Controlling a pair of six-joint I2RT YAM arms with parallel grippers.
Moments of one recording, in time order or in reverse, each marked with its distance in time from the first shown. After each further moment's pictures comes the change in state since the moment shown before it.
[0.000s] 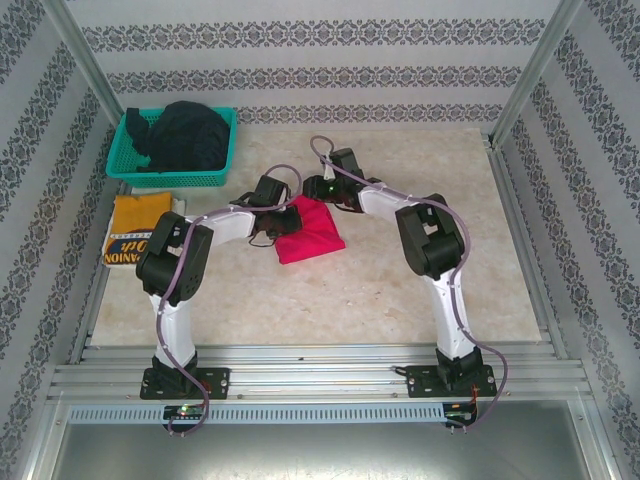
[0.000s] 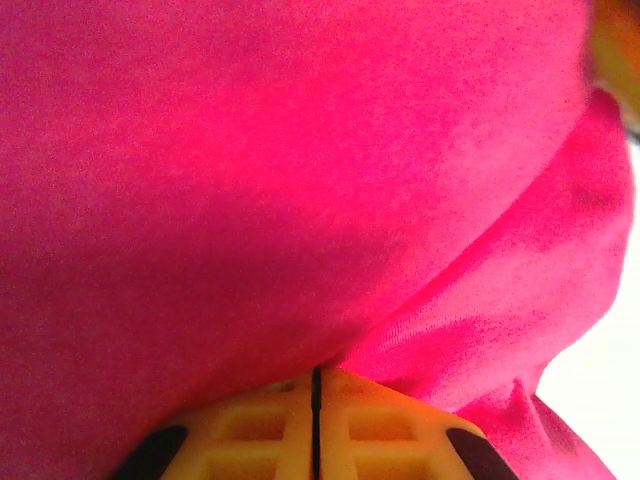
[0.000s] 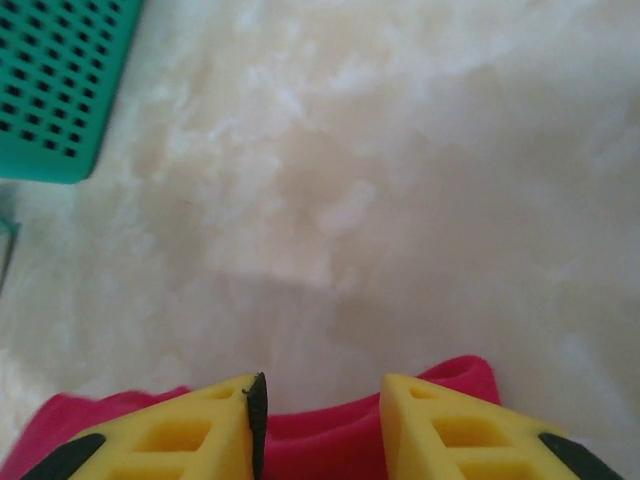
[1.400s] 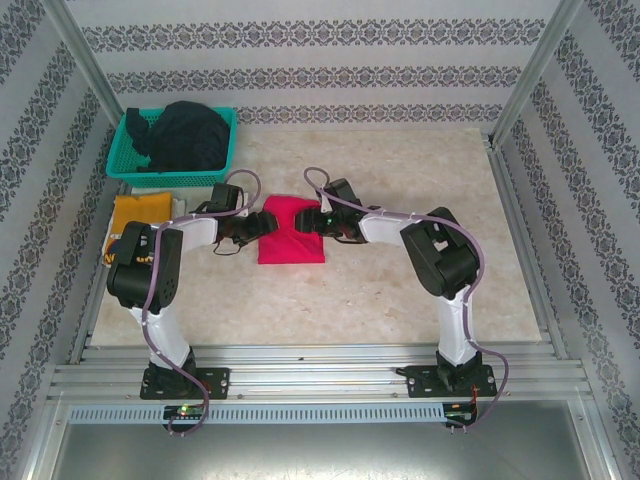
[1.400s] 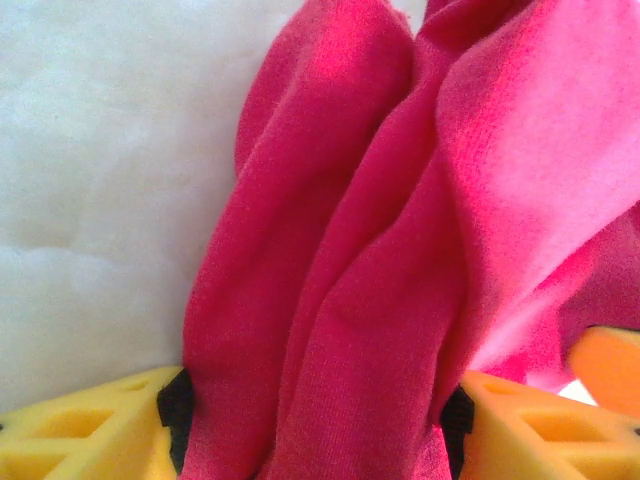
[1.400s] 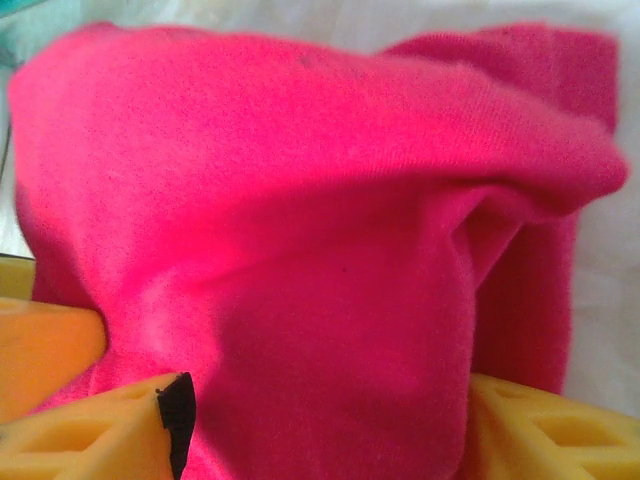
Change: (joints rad) left arm 0.217 -0.134 -0.218 0.058 0.176 0.073; right arm 0.107 -0.240 -0.414 0.096 0.005 0.058
